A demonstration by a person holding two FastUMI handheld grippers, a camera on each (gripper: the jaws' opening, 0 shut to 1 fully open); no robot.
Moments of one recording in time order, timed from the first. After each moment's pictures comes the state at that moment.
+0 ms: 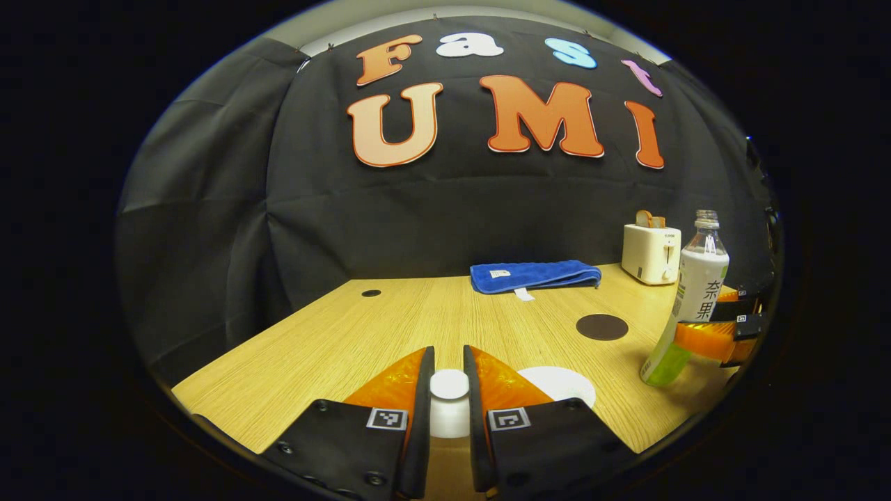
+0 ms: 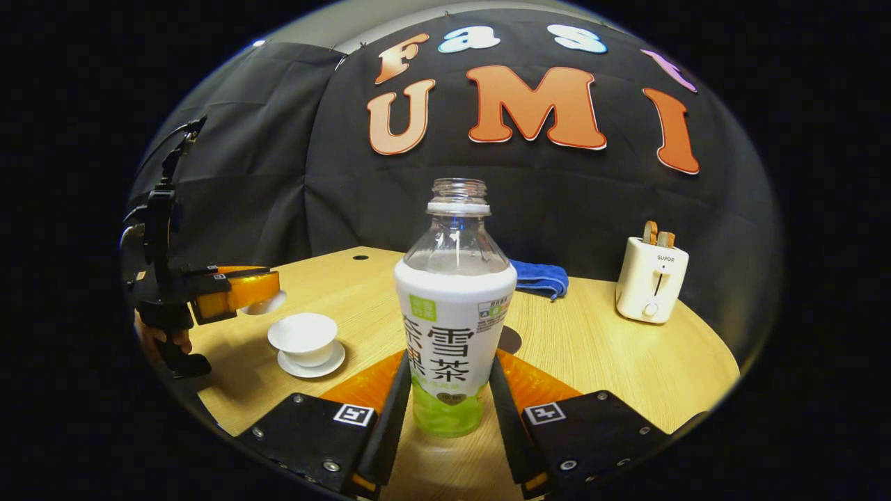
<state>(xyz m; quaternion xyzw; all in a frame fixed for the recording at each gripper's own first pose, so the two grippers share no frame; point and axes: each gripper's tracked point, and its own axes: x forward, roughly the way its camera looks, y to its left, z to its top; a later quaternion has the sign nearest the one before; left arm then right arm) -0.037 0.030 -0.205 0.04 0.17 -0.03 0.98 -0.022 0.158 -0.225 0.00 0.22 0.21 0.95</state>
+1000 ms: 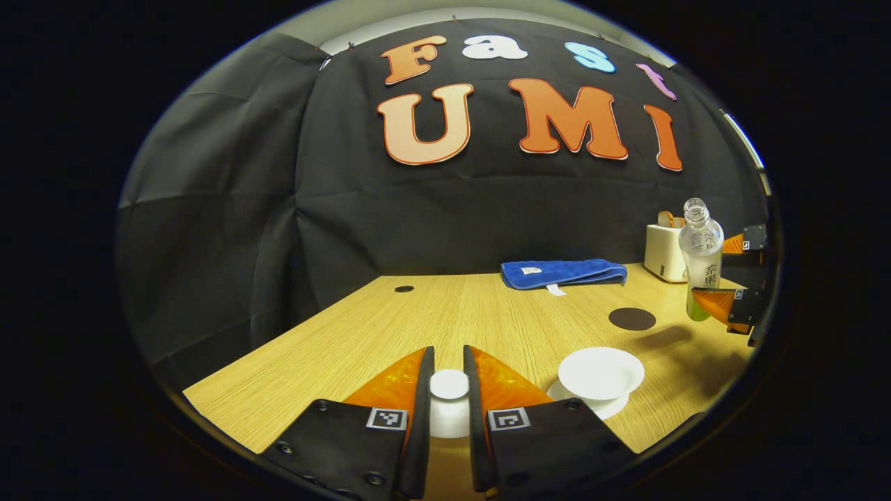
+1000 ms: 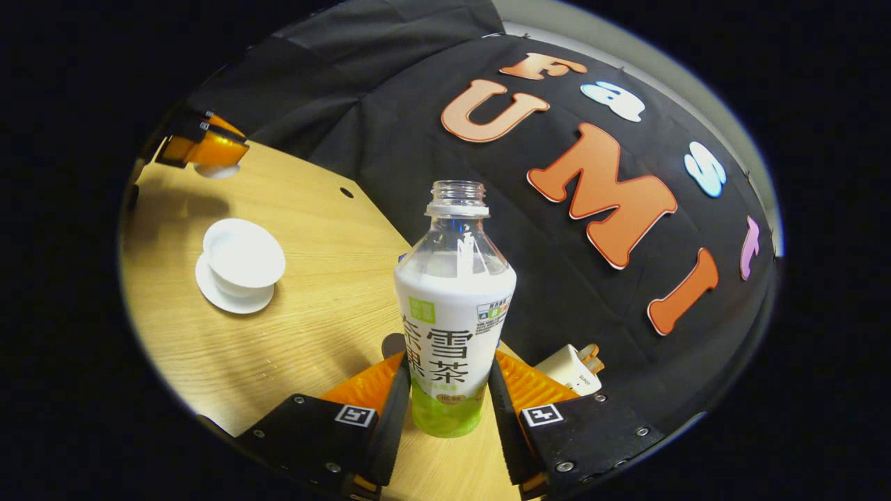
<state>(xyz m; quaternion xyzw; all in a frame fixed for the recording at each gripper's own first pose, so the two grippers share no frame) -0.049 0.092 -0.208 0.05 0.17 0.01 0.98 0.018 0.155 -0.198 -0.37 0.12 0.18 0.90</state>
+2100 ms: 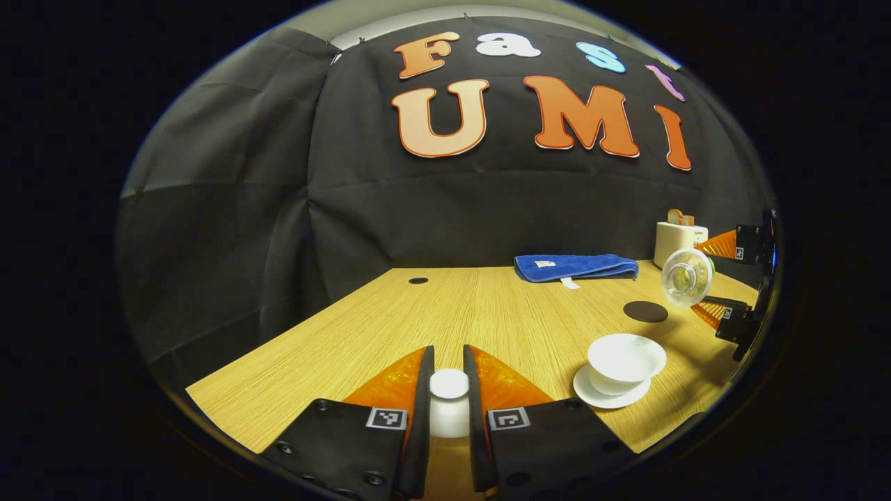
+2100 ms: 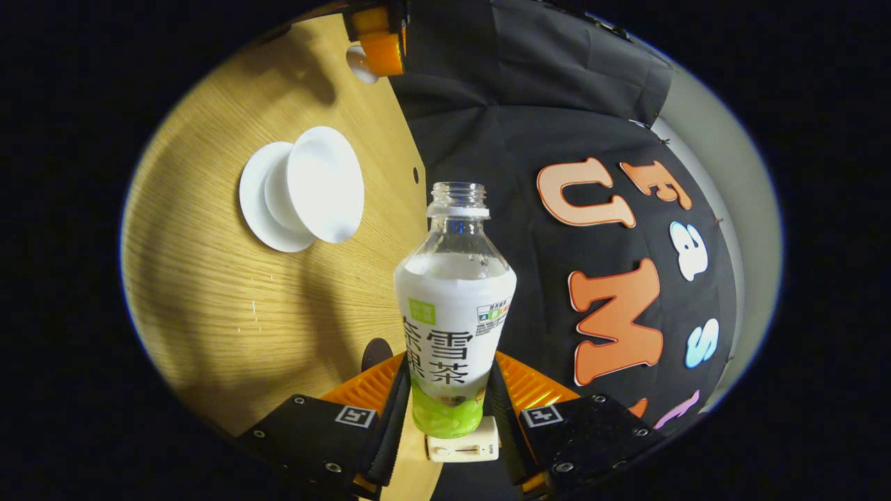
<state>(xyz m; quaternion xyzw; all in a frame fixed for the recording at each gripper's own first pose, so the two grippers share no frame) -0.057 0.121 -0.218 0.04 0.18 0.03 0.98 0.023 0.213 -0.199 -0.62 -0.02 0.22 0.75</state>
